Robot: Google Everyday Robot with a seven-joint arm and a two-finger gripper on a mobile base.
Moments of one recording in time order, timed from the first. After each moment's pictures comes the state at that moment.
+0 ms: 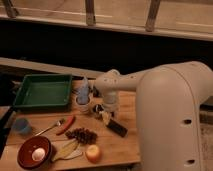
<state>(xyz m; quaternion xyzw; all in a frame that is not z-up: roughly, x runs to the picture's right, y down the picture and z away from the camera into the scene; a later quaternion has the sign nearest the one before) 0.047 0.163 0.819 -0.38 0.19 0.35 0.84</state>
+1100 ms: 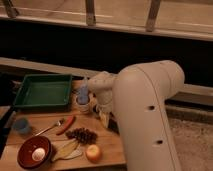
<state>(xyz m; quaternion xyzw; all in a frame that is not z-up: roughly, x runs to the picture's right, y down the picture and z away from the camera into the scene) 0.043 0.180 0.835 -0.41 0.27 0.29 0.82</state>
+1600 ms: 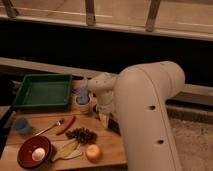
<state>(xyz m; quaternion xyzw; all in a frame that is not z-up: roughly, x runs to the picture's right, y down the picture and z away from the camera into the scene) 0.040 0.187 0.835 -0.42 0.26 0.30 0.82</state>
